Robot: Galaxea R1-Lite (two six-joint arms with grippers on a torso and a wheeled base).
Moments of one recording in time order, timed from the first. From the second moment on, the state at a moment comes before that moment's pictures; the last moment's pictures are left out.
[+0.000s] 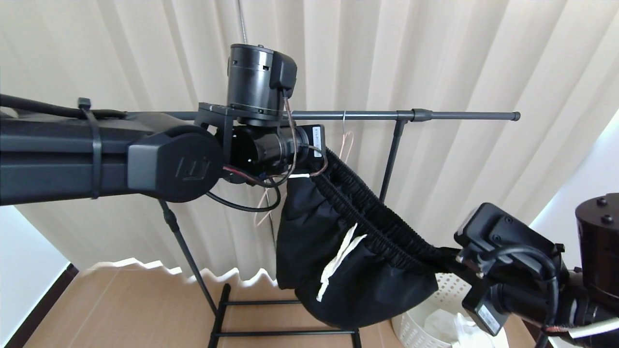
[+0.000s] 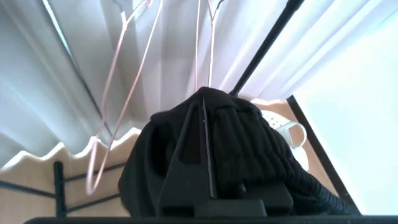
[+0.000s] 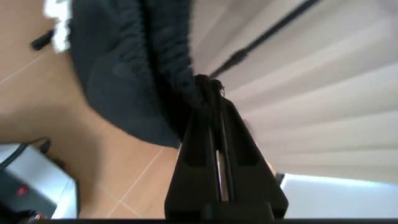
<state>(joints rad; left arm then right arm) -0.69 1.94 -1.58 -0.07 0.30 -0.24 0.81 1.34 -0.62 -0.18 -0.38 -0.31</state>
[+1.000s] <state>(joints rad) -0.64 2.15 -1.87 0.02 0.30 -0.24 1.26 1.42 -0.75 -0.23 -0.24 0.19</state>
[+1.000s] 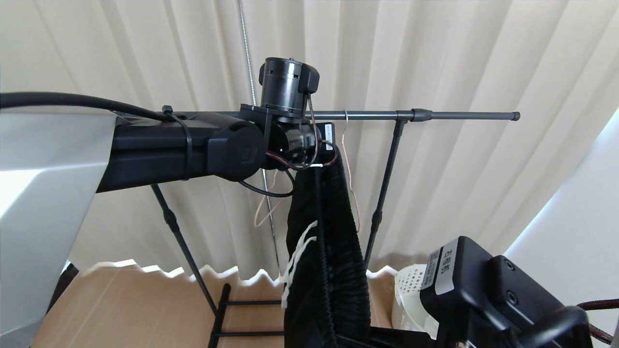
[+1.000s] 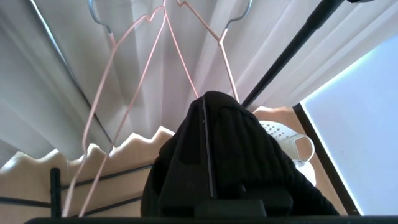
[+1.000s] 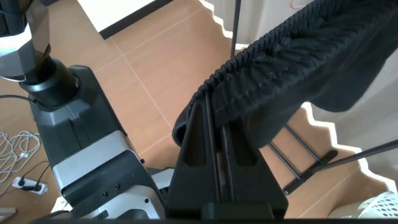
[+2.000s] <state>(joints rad) -0.66 1.84 -1.56 0.25 0.30 -0.20 0.72 1.50 -0.84 -0.25 -0.25 -0.01</state>
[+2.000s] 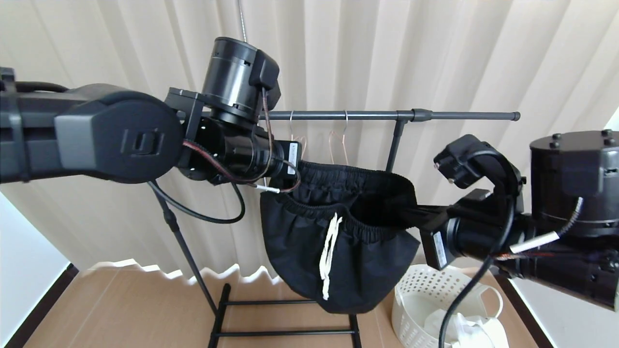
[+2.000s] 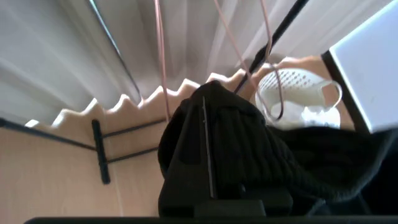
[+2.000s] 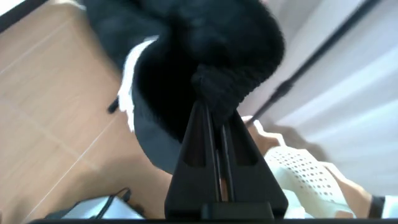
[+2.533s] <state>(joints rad) -0.75 1.58 -1.10 0.22 0.30 -0.17 0.64 1.74 -1.21 -0.24 -0.27 0.10</state>
